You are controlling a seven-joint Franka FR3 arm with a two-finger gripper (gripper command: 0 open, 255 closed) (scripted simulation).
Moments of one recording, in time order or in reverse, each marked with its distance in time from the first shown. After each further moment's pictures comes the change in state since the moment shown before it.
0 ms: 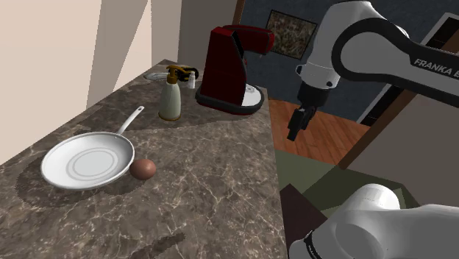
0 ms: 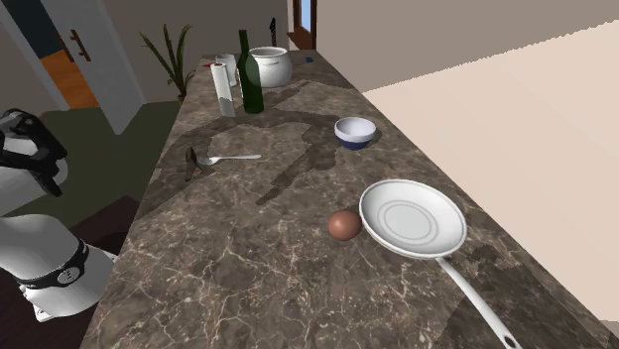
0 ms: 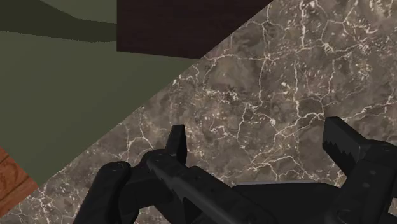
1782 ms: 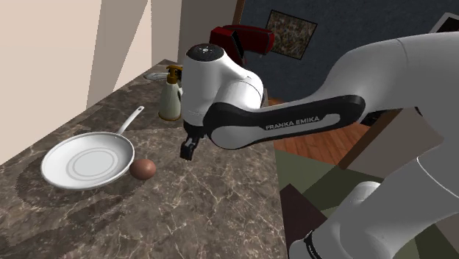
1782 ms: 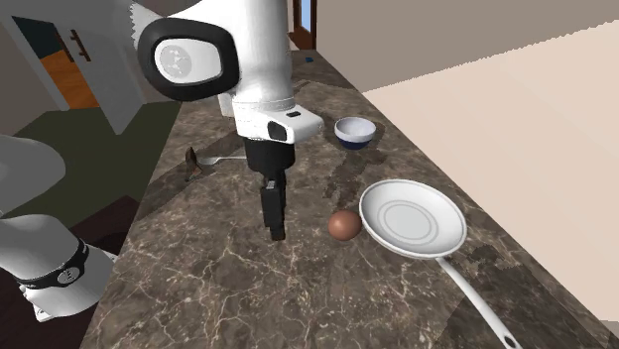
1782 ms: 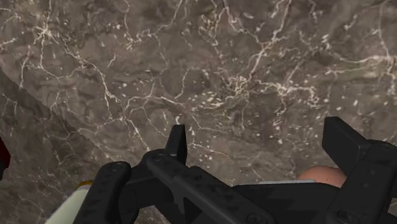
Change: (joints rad) arm 0.127 0.683 0.394 0.200 -0.234 0.650 0.211
